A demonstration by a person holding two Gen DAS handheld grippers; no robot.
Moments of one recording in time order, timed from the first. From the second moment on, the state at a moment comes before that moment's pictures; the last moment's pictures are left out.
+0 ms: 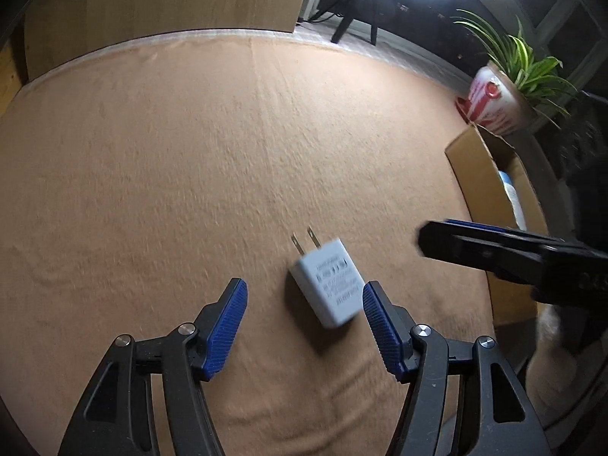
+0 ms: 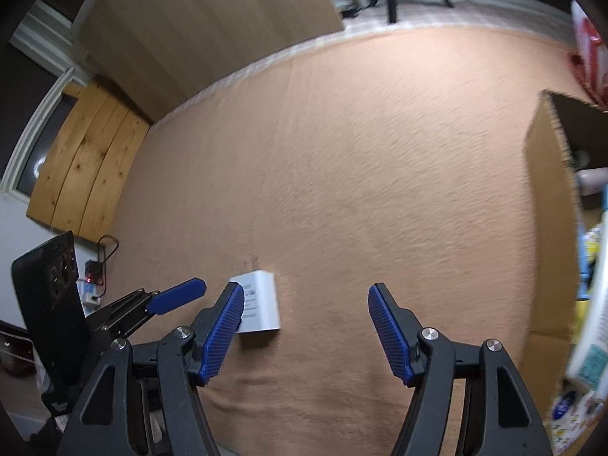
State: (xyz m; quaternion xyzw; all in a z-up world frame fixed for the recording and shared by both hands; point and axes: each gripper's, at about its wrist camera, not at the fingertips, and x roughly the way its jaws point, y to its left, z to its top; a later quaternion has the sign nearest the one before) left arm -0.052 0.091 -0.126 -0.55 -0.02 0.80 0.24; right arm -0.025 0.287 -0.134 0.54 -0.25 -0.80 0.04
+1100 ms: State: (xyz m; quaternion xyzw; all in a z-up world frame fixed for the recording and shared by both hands) left arm -0.037 0.118 -0.109 -0.55 -0.03 0.78 0.31; right arm -0.024 0.261 -0.118 0.55 -0.26 -0.79 0.08
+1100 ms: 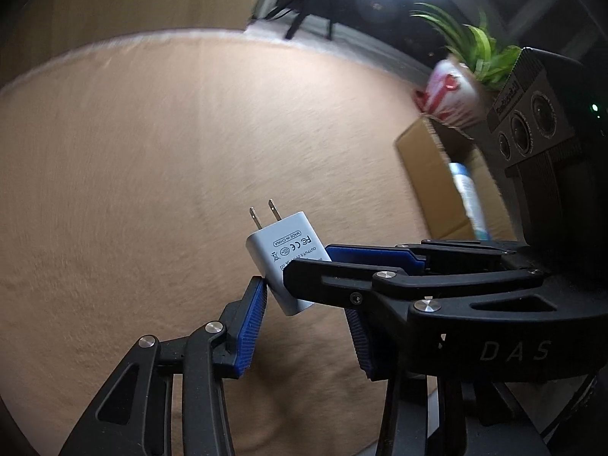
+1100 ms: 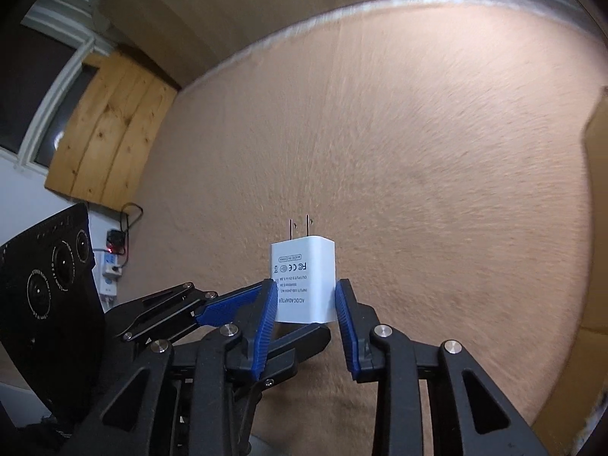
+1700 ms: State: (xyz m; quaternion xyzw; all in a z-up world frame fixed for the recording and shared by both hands) left arm 0.024 0.288 -0.046 -0.49 0.05 0.73 0.47; right arm 0.106 0.381 -0.058 0.46 -0.32 -0.82 -0.08
